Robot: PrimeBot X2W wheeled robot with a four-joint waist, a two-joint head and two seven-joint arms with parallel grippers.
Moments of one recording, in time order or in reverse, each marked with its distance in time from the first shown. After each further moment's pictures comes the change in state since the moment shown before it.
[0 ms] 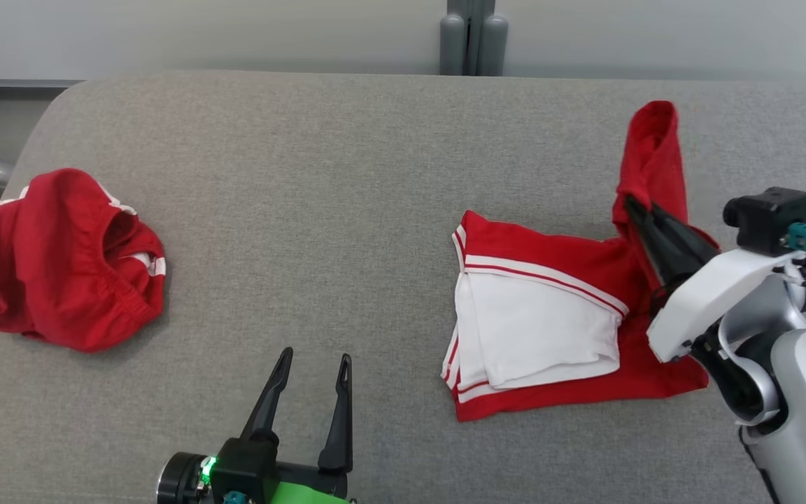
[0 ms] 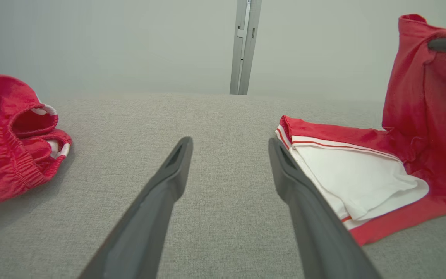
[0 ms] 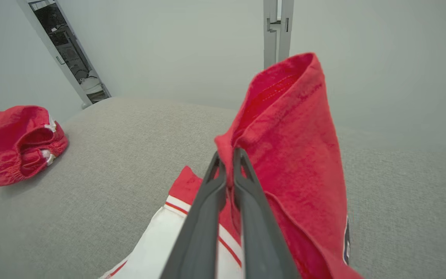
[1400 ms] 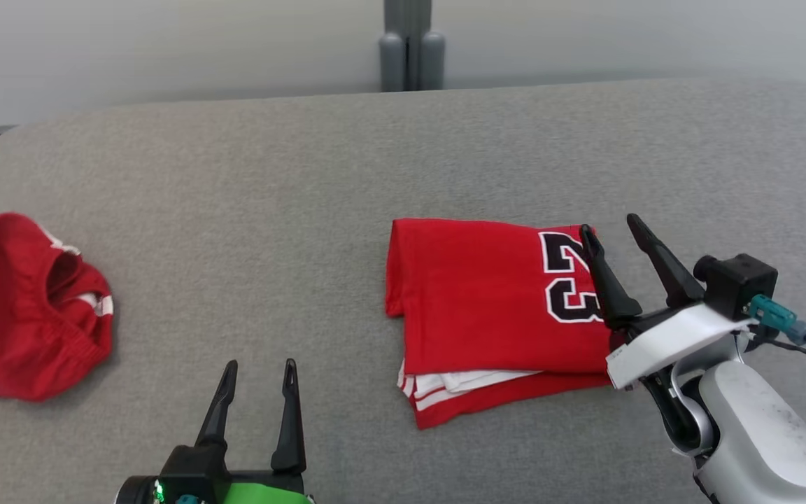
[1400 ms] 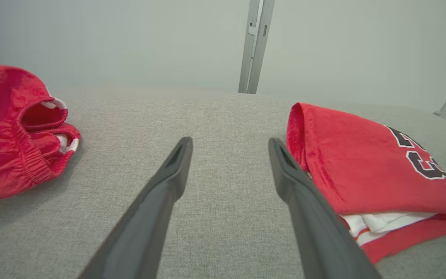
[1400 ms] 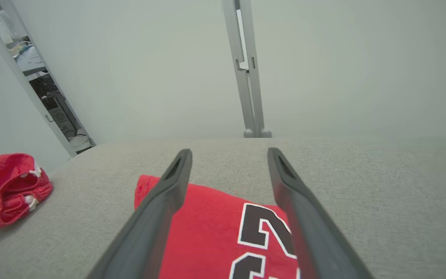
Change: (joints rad) left arm 0.028 0.000 0.103 0.019 -0.036 0.022 0.000; right arm -0.030 0.059 0.152 0.310 0.057 -0.001 -0.501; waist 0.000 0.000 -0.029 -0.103
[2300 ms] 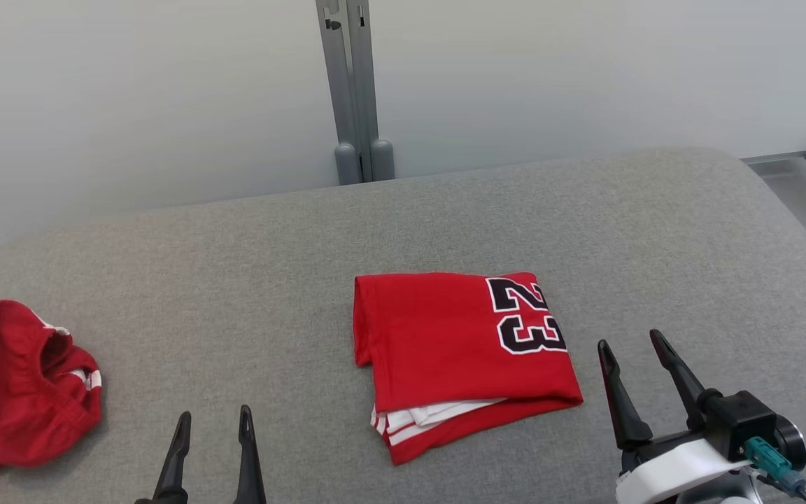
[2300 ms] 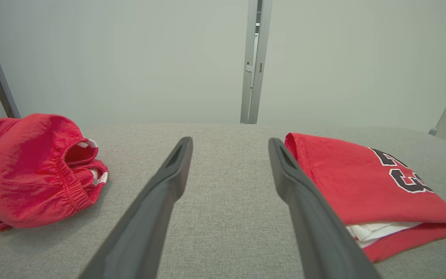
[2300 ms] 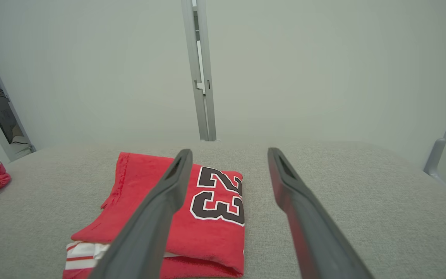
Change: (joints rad) left arm 0.139 0.000 0.117 -0.056 0.051 -0.006 -0.002; right arm 0.382 0.158 -0.209 -0.181 -0.355 0.000 -0.019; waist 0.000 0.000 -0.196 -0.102
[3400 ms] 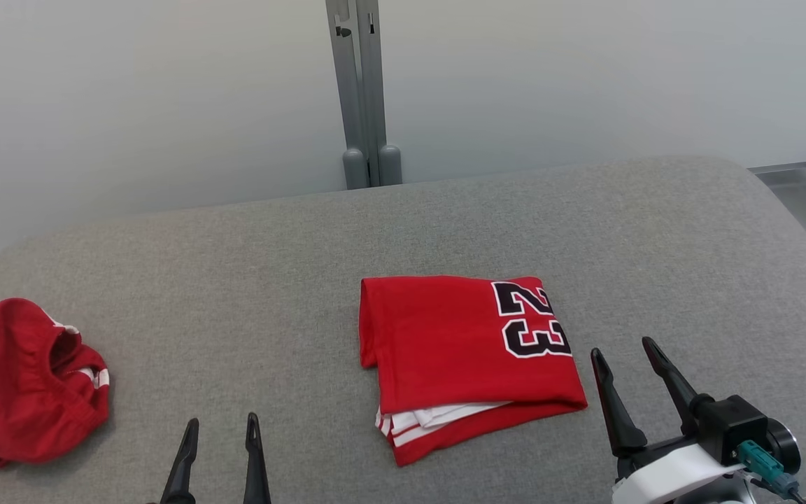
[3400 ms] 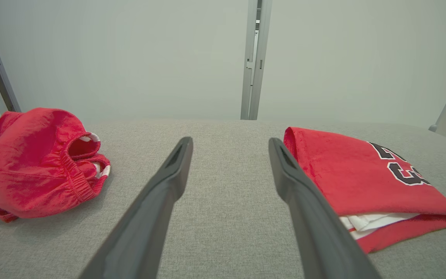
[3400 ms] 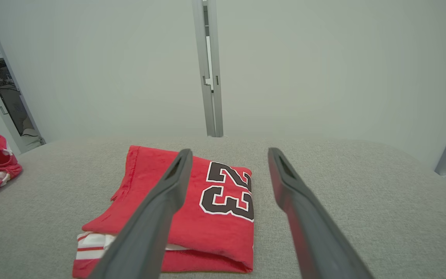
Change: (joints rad) left arm 0.012 0.000 -0.012 0.012 0.003 -0.002 0.000; right arm 0.007 -0.007 0.022 0.015 0.001 0.000 0.000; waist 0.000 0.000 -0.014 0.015
